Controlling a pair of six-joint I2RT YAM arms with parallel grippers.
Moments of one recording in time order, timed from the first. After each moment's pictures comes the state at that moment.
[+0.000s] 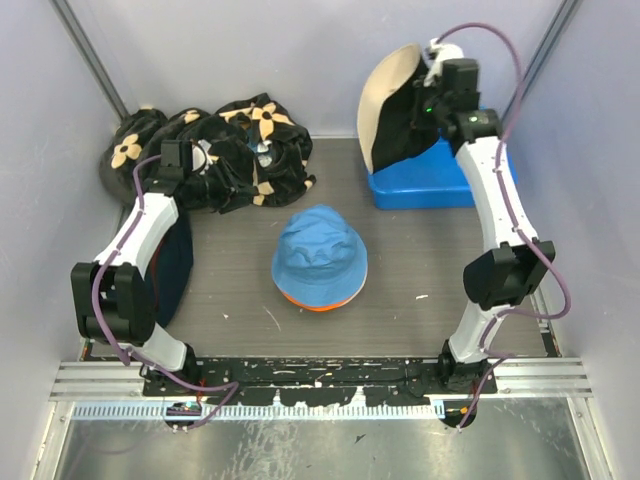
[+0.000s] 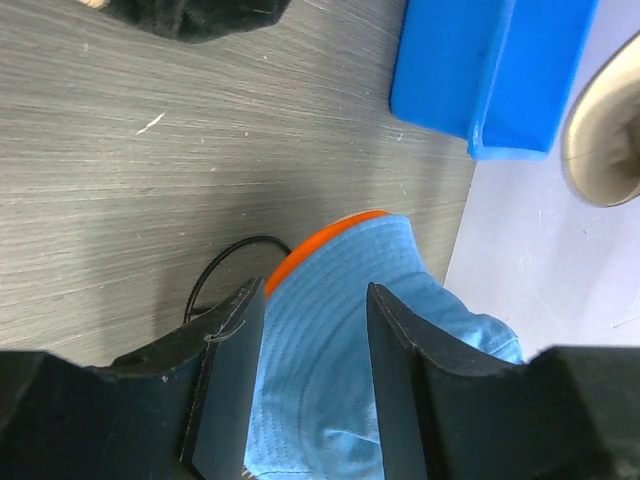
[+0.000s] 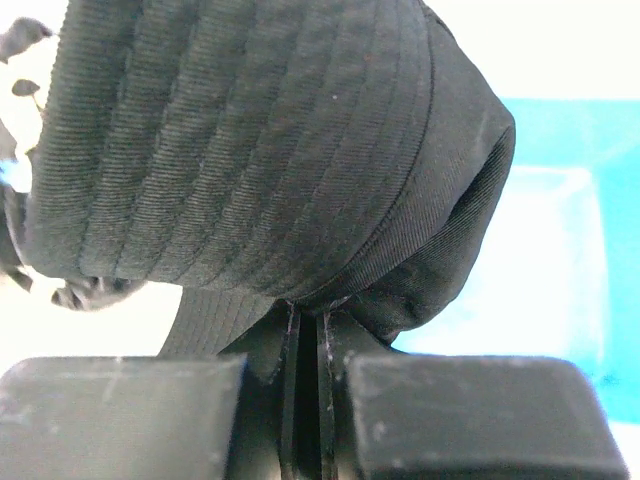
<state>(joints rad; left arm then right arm) -0.08 1.57 1.26 -0.47 0.57 -0.74 0.07 1.83 2.07 -0.65 -0.11 0.14</state>
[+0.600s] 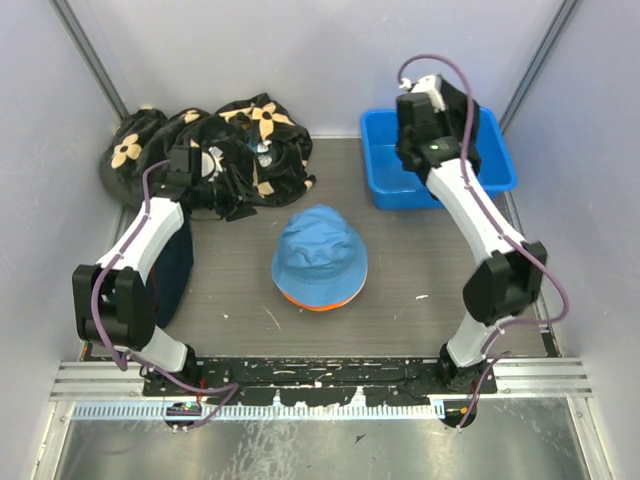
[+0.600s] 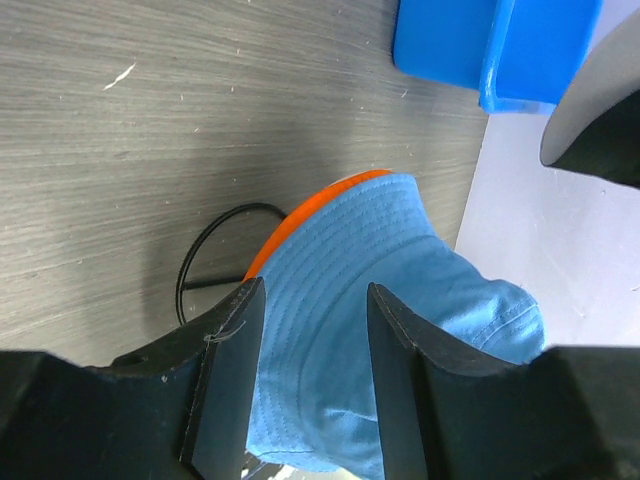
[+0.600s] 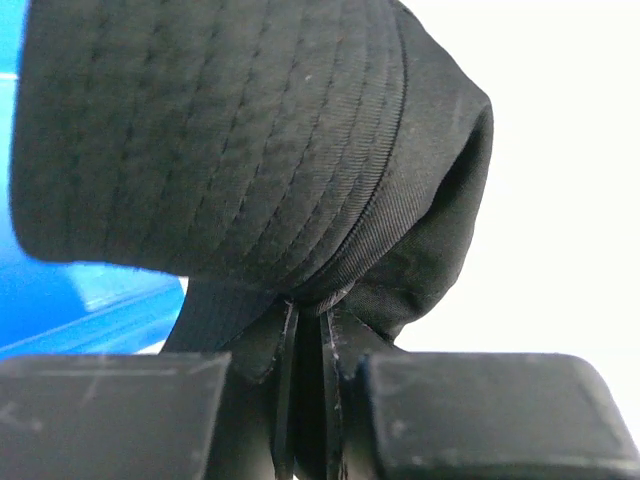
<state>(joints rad) -0.14 1.55 1.23 -0.48 0.59 -0.72 0.30 1.68 1.73 -0.53 0.92 -0.26</state>
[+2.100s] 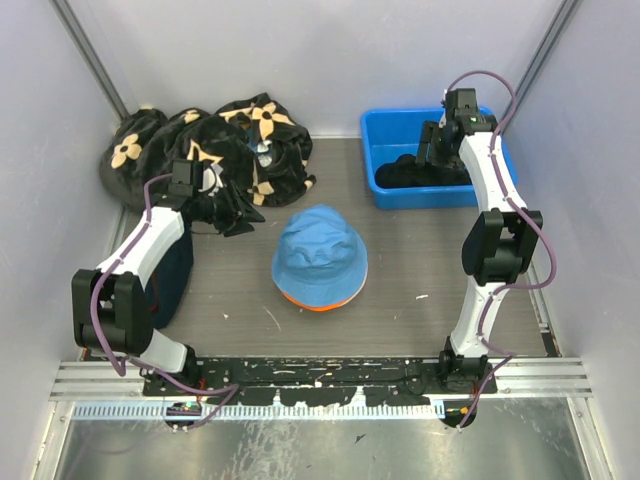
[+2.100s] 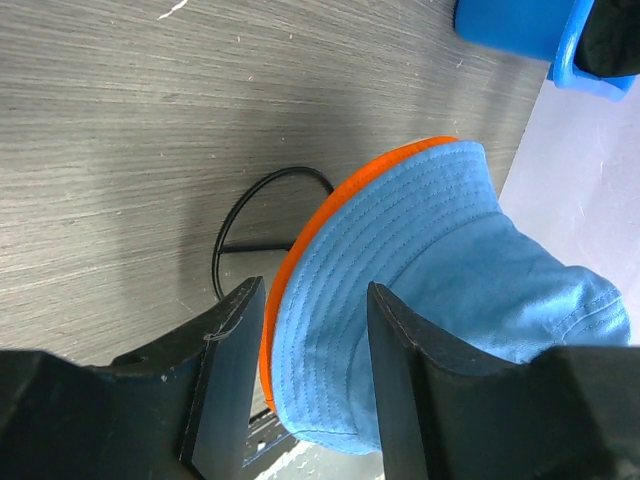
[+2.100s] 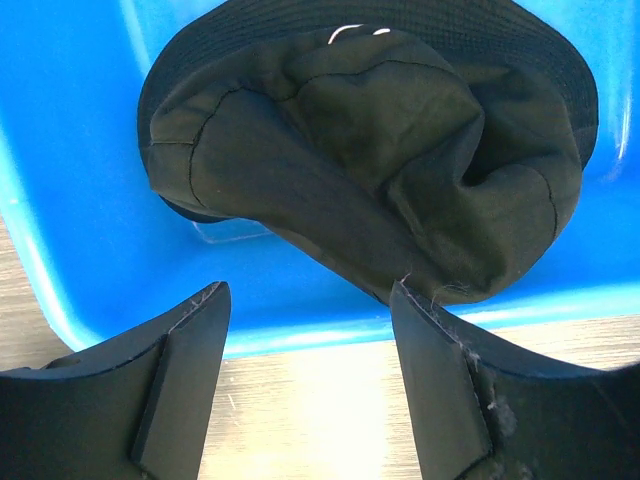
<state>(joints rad) -0.14 1.50 1.12 -0.52 0.57 -0.69 0.01 2.00 2.00 -0.93 0.01 0.20</state>
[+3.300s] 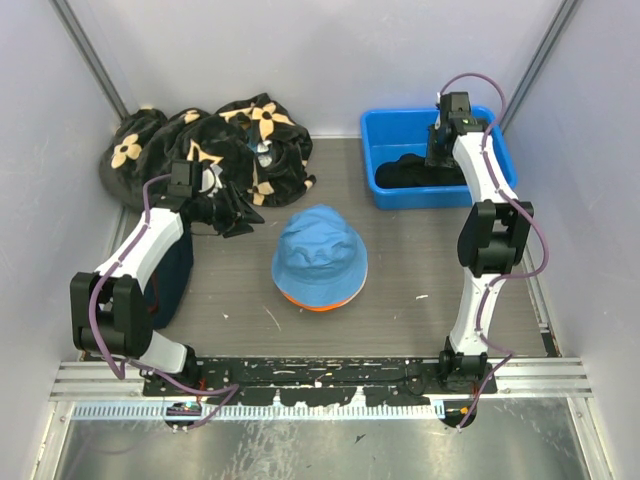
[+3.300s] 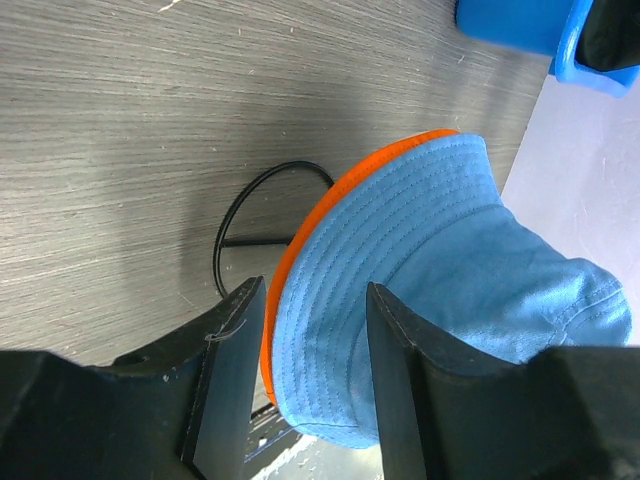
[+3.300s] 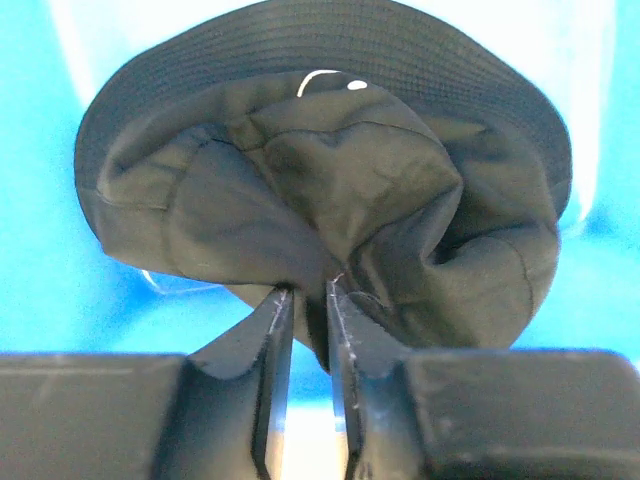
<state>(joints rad) -0.14 1.49 1.12 -0.53 0.57 -0.68 0.01 2.10 2.02 -0.84 0.07 0.11</state>
